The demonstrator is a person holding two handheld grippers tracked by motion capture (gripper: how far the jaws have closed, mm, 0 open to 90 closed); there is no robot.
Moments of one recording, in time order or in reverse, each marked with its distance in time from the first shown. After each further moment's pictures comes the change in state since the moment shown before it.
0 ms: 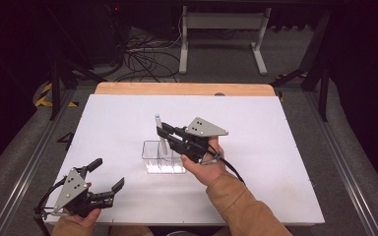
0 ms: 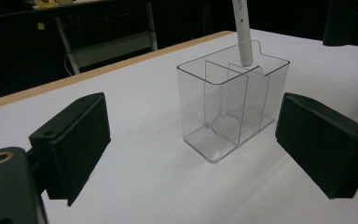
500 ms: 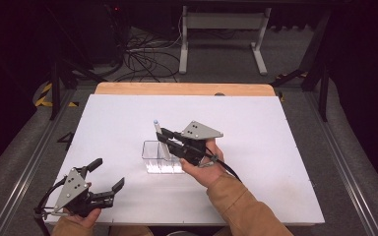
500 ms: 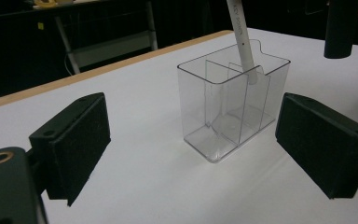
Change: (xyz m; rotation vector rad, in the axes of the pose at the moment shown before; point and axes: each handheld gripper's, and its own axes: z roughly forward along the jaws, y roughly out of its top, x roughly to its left) left arm 0.000 0.000 0.000 0.002 0.001 0.001; right arm 0.001 -0.012 0.004 0.087 -0.012 -0.026
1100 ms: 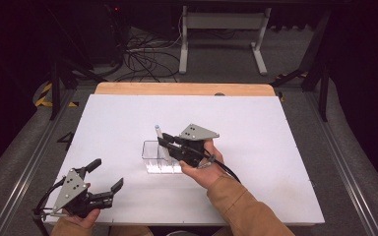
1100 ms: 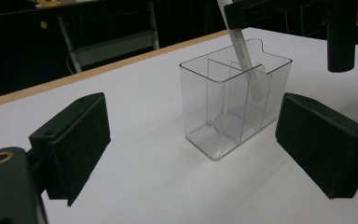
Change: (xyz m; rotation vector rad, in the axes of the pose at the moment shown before) left arm 0.000 -0.001 -0.002 0.003 0.006 -0.002; right arm -0.002 -0.014 0.006 0.093 -0.022 0.047
